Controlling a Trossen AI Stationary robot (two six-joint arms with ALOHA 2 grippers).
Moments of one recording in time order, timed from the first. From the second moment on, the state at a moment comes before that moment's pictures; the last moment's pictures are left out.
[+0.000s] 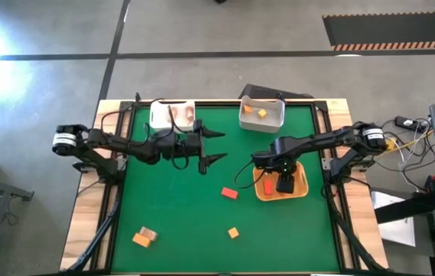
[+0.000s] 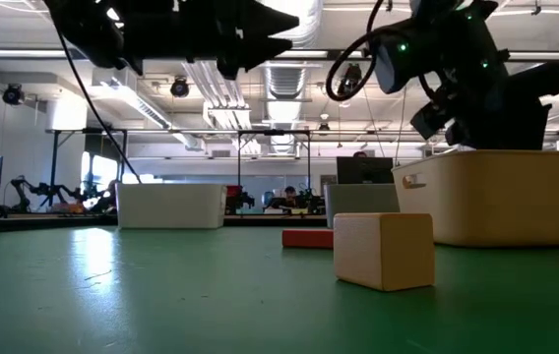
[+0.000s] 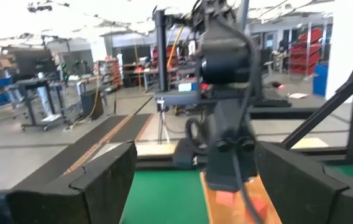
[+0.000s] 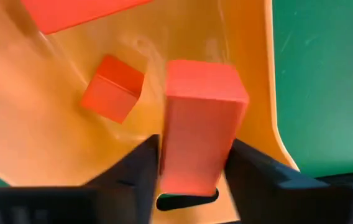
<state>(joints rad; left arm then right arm) 0.09 1.46 0.71 0.90 -0.01 0.09 -0.02 1.63 1.08 -1.30 -0.10 0.18</state>
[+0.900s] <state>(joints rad) -0.08 1.40 1.03 -0.45 -0.06 -0.36 0.08 1.18 0.88 -0.51 0.11 0.16</state>
